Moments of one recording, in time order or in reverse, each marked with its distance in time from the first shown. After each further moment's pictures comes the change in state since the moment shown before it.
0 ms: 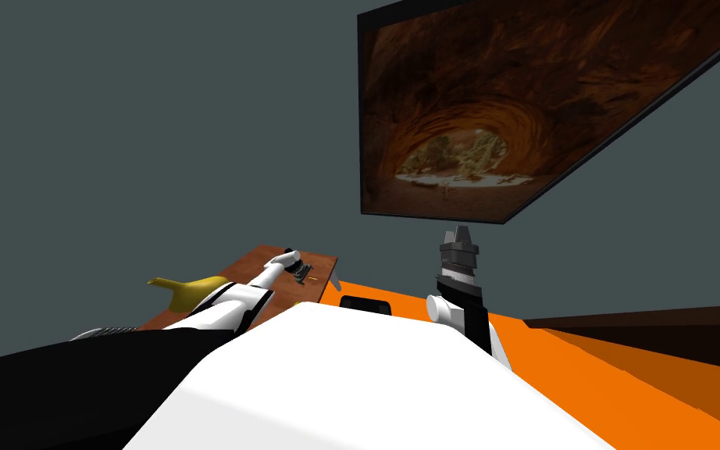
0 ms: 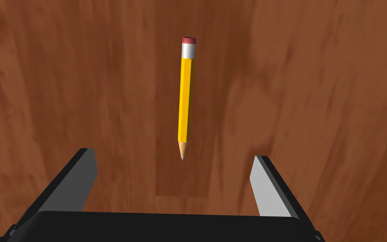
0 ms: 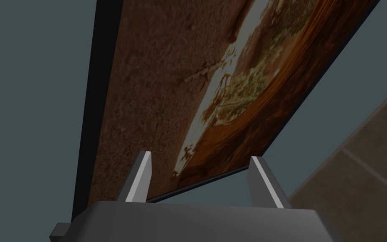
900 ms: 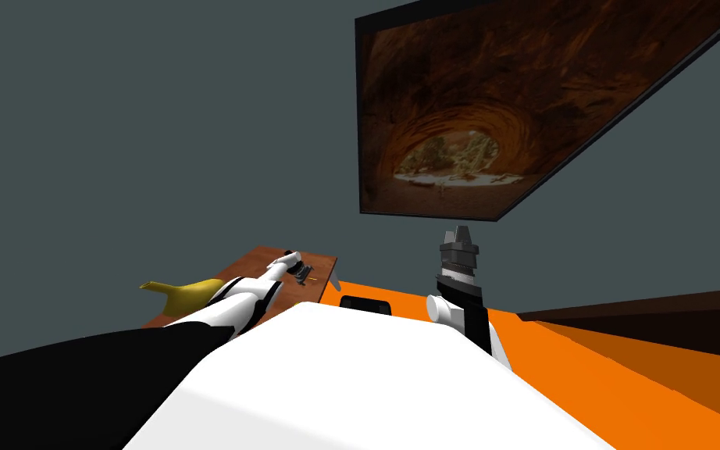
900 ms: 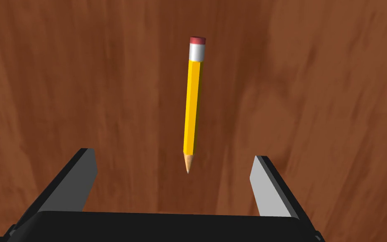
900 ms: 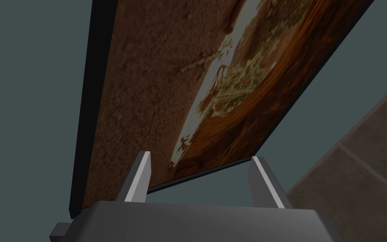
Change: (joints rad) left arm -0.089 -0.059 0.103 0.219 -0.087 -0.080 -0.103; right arm 0.000 0.000 0.000 0.000 0.000 0.000 0.000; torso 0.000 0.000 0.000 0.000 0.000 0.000
